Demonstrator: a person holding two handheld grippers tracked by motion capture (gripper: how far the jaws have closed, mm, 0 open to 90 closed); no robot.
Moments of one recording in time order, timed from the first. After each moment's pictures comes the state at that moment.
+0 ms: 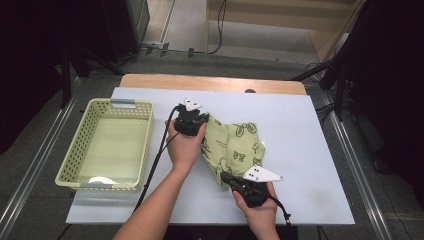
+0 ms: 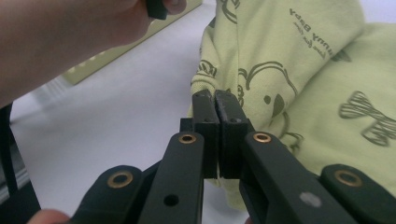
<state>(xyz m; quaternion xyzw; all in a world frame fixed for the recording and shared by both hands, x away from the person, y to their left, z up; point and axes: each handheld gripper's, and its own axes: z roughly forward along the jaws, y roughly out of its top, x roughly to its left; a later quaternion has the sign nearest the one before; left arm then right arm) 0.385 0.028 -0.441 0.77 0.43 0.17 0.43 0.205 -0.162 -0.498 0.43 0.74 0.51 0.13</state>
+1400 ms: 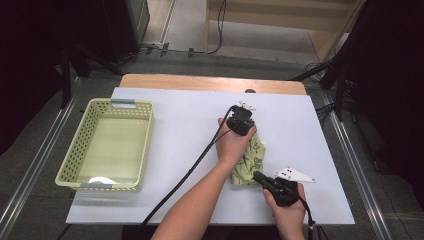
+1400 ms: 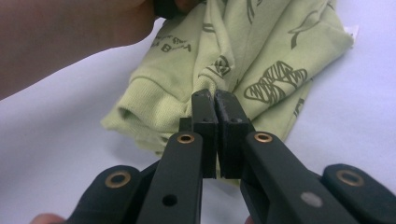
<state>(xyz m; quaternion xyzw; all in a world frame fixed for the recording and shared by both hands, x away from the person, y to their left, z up) 0.413 -0.114 -0.487 0.83 0.39 0.11 0.38 0.202 -0.241 -0.521 0.52 0.71 0.45 0.15</state>
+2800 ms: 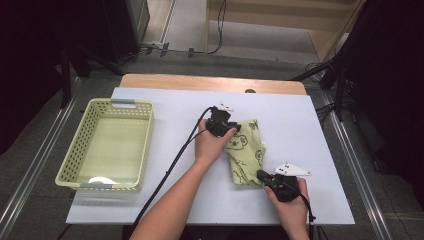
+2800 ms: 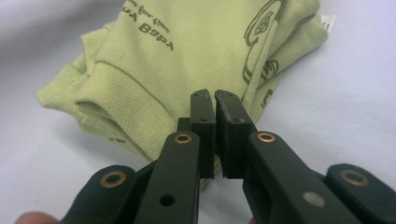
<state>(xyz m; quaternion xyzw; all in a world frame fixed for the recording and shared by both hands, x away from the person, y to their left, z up) 0.412 -0.038 -0.478 0.82 0.36 0.05 0.44 0.214 -0.245 -0.520 0.51 0.75 0.38 0.17</state>
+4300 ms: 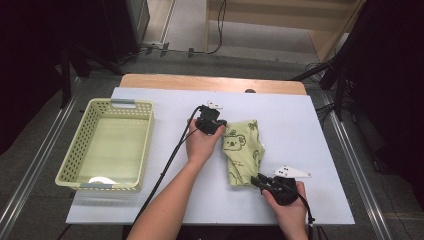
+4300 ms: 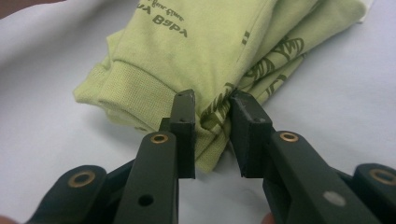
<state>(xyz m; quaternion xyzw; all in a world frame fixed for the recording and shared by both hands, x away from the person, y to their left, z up) 0.422 -0.016 -0.488 0.82 0.41 0.09 0.40 0.208 -0.241 -0.525 0.52 0.74 0.42 0.11</state>
